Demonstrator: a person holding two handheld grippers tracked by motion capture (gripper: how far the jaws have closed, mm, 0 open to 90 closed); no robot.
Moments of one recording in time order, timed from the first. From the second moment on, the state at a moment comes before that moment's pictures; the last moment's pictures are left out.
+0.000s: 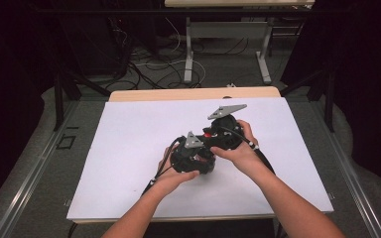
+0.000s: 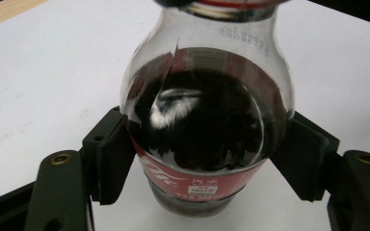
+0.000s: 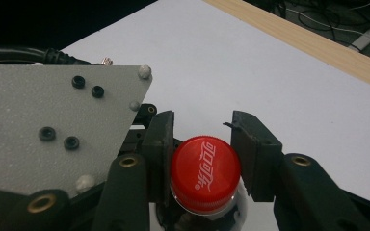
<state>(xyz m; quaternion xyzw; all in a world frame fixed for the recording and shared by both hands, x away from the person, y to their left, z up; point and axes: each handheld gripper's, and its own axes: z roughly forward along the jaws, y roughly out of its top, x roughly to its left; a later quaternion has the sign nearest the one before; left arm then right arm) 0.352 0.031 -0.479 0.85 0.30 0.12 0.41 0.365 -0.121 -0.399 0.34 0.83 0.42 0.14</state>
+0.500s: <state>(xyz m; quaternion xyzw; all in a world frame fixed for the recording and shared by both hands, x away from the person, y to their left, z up) 0.350 0.037 -0.477 0.86 0.28 0.12 0.41 0.374 -0.128 -0.396 0.29 0.85 0.43 0.10</state>
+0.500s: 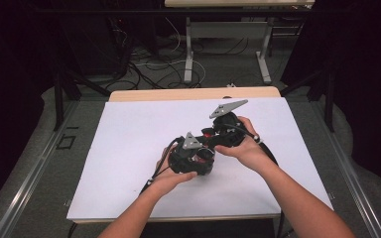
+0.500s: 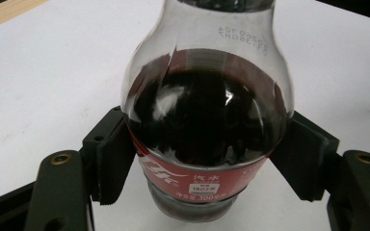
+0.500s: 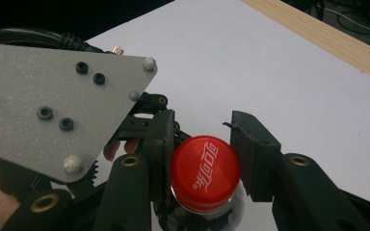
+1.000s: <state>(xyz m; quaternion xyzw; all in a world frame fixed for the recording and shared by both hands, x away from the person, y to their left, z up) 0.348 0.055 -0.474 0.87 0.22 0.06 0.44 0.376 -0.124 -0.386 0.14 0.90 0.42 0.05</state>
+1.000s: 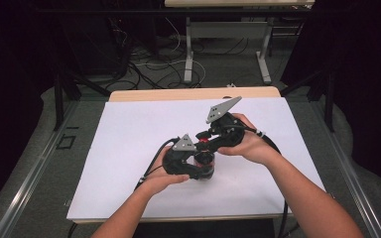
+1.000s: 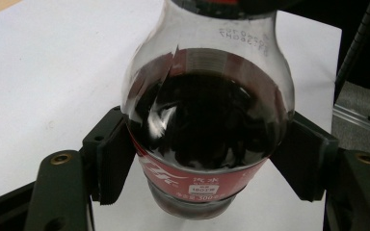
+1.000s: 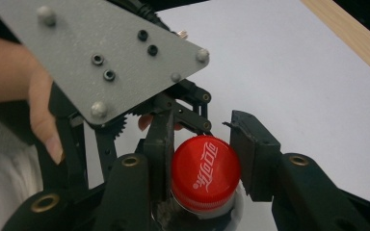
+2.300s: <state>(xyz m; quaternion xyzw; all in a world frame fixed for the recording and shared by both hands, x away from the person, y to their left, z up) 0.347 0.060 -0.474 0.85 0.28 0.11 0.42 0.368 -0.104 -0.386 0.25 0.87 0.42 0.10</state>
